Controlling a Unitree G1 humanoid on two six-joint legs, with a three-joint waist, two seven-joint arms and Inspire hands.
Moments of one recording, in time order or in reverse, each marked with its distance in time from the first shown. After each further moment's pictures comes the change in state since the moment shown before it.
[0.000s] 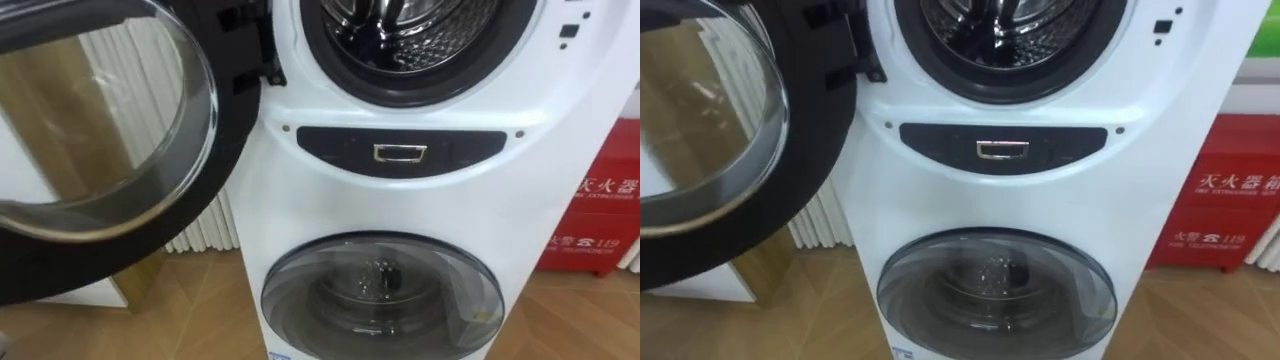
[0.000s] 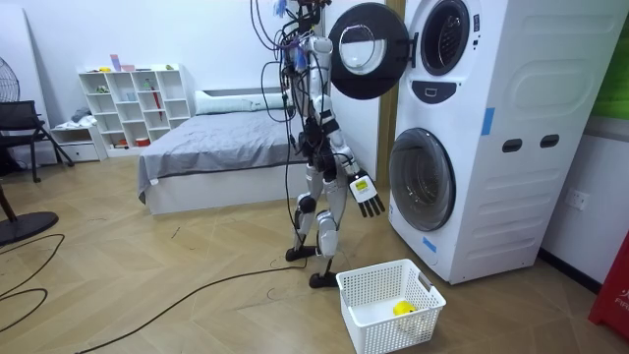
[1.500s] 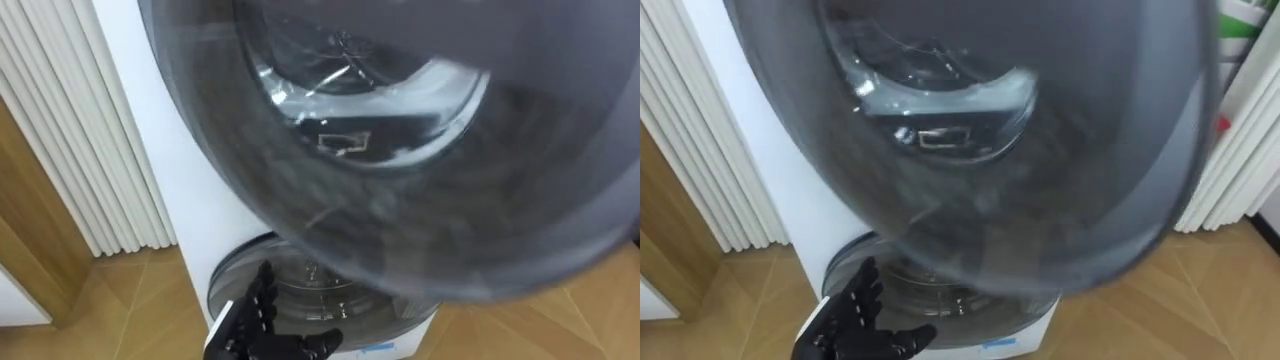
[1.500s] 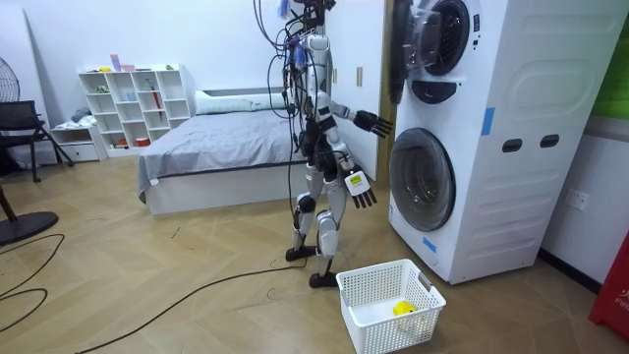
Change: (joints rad) left arm 0.236 -0.380 -0.885 -0.086 0.163 0.040 -0.394; right arm -0.090 0.053 0.291 0.000 0.161 -0.014 0.031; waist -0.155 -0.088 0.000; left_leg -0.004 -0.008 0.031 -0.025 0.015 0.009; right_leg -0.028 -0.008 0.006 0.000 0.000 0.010
